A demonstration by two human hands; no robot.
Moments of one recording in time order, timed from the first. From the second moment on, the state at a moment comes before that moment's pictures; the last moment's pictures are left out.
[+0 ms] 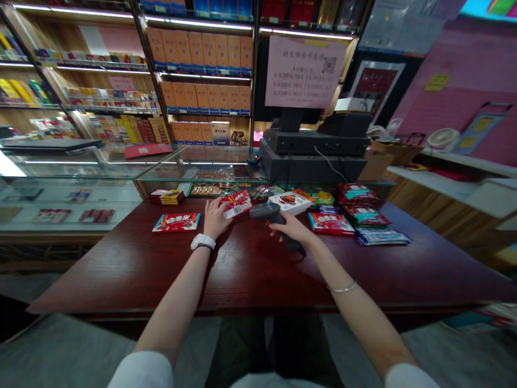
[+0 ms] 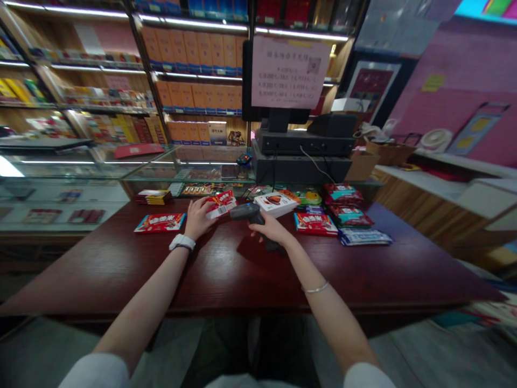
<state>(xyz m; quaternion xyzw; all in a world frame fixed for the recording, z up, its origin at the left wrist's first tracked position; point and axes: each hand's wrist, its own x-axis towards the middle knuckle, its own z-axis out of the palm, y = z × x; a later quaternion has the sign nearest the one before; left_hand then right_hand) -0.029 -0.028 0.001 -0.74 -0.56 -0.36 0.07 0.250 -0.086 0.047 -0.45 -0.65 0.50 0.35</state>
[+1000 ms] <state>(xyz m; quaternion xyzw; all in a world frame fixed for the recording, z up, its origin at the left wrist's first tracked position) -0.023 -0.031 -0.002 -0.75 -0.56 -0.34 0.10 0.234 -0.084 0.019 -0.44 -0.75 0.28 0.41</state>
